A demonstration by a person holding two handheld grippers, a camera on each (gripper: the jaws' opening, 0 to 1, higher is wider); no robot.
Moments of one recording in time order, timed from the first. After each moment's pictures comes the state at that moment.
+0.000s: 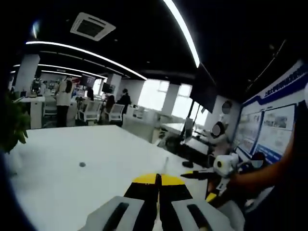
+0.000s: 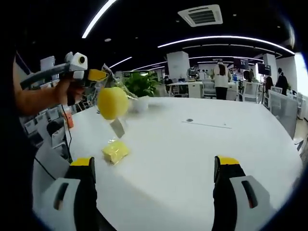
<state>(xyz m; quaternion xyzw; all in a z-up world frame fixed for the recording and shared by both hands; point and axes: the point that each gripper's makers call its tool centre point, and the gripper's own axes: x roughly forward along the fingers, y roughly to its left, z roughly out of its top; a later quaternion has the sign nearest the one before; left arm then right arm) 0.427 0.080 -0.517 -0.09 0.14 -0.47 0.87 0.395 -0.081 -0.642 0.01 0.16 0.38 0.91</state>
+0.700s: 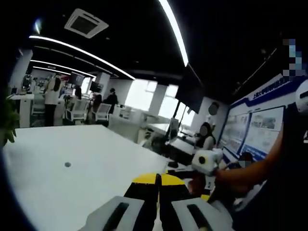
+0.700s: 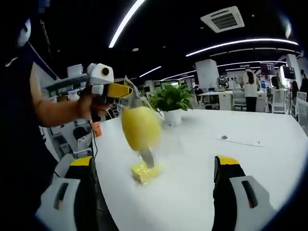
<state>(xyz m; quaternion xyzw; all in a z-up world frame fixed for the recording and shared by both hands) 0.401 0.056 -0.506 -0.11 0.14 -0.53 0.83 0.388 -0.006 -0.597 0.04 0.11 0.51 0.85</state>
